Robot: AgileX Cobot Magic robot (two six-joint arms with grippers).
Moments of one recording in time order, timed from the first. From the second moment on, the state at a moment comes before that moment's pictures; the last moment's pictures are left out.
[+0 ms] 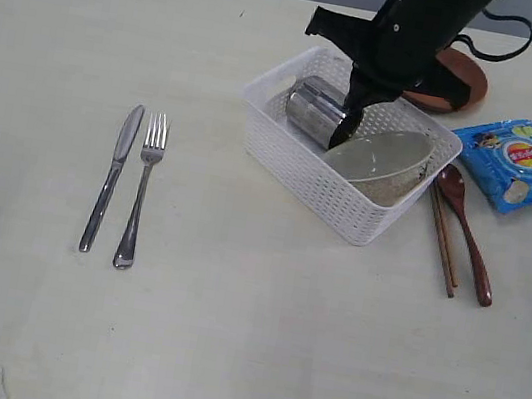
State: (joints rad) left arm -0.20 0.00 0.00 0.04 0.36 -0.08; right arm 0.43 1.96 -1.48 0.16 0.89 0.48
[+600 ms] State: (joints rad) left arm -0.20 0.00 0.00 0.04 0.36 -0.08; right arm 0.38 2.05 -1.48 0.30 0.77 0.48
